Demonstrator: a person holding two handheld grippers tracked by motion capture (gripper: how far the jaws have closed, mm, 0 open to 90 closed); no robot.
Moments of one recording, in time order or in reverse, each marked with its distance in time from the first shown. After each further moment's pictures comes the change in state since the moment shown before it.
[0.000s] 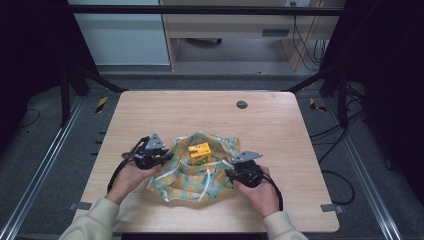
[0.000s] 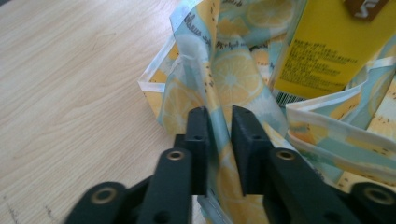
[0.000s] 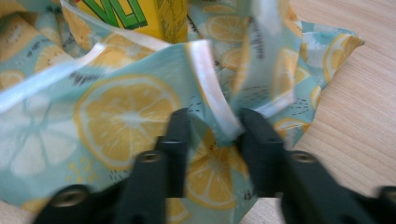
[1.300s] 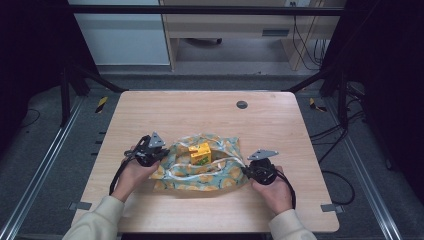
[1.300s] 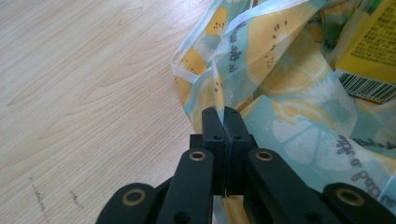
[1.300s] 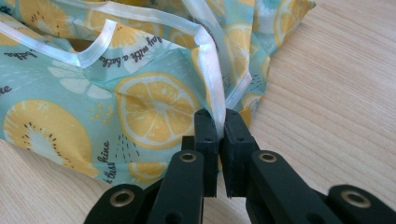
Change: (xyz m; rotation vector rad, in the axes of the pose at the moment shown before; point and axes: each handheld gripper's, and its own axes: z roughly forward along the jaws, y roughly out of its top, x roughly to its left) left arm 0.013 -0.011 0.018 0.068 0.093 -0.009; right arm -0.039 -0.020 -0.010 0.030 0.004 0.046
